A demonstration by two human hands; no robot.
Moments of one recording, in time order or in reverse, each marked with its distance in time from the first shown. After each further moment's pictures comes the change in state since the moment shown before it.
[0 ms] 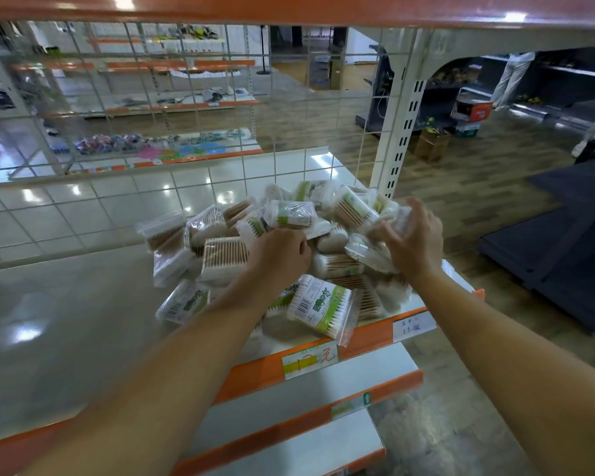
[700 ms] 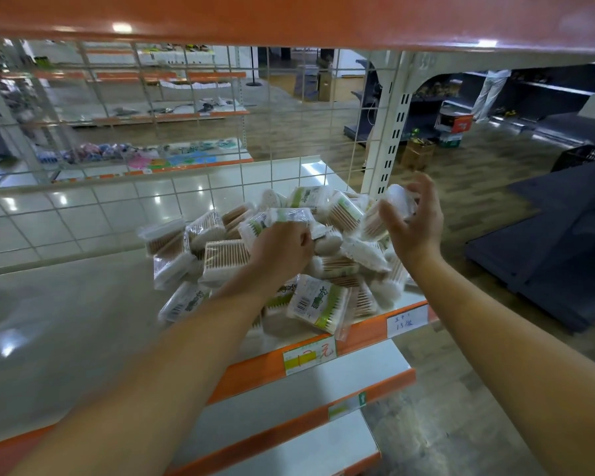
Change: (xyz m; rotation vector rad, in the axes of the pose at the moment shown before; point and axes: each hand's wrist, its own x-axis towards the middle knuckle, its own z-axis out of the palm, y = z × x) left_hand -0.003 0.008 -0.020 -0.153 -0.024 0.029; right_hand -0.006 -0.034 -0.026 0.292 0.150 -0.063
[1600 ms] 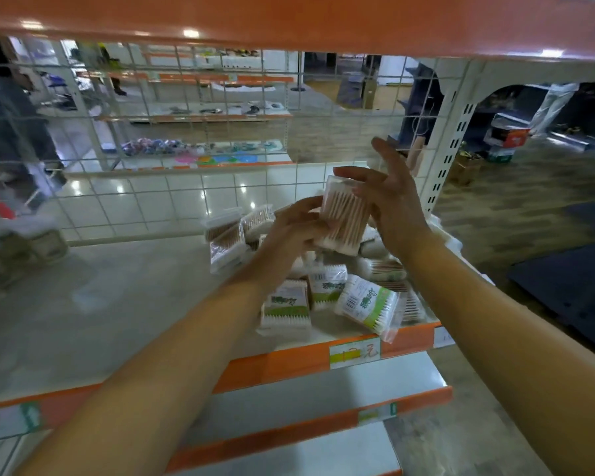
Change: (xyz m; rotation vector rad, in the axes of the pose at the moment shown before) left_hand -0.041 -0.033 -0.057 -1.199 -0.057 -0.048; right_hand -0.025 -0.107 0.053 0.790 -0.551 0.053
